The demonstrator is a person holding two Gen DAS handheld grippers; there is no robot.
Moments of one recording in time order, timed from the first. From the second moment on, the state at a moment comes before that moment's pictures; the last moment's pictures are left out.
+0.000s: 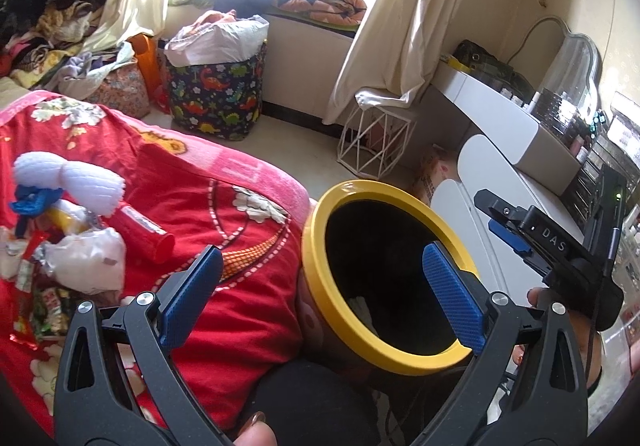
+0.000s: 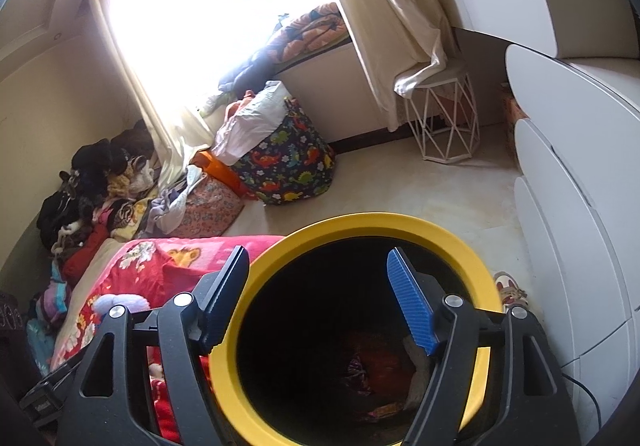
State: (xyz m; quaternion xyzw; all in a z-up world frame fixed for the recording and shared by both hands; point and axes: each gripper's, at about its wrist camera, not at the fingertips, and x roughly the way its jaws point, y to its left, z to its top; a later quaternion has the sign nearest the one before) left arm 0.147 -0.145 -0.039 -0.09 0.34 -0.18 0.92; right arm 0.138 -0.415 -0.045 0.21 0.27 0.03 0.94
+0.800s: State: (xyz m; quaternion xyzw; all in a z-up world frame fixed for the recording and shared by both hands) left arm 0.140 -0.068 -0.029 -0.14 0.31 -0.11 0.93; right arm 0.135 -0.342 -0.020 0.15 0.26 0.13 0.95
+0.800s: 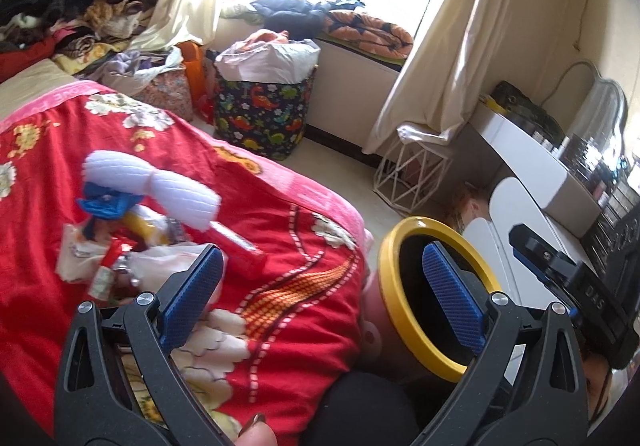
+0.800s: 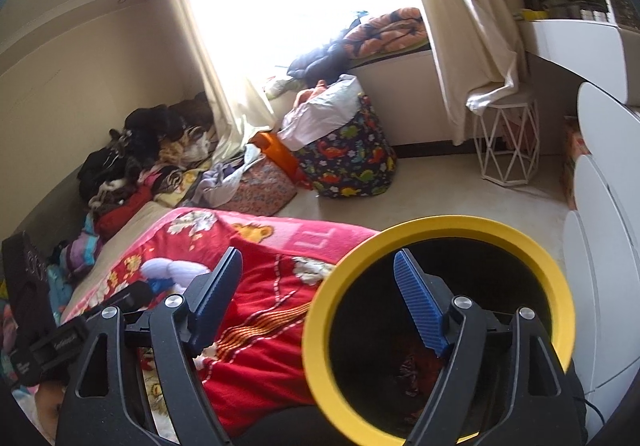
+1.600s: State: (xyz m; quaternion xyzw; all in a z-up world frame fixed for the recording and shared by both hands) left arm 0.105 0.060 -0.055 -0.19 0.33 0.02 0.93; right arm 0.172 -0.204 -0.039 0.08 0.33 0.28 0.90
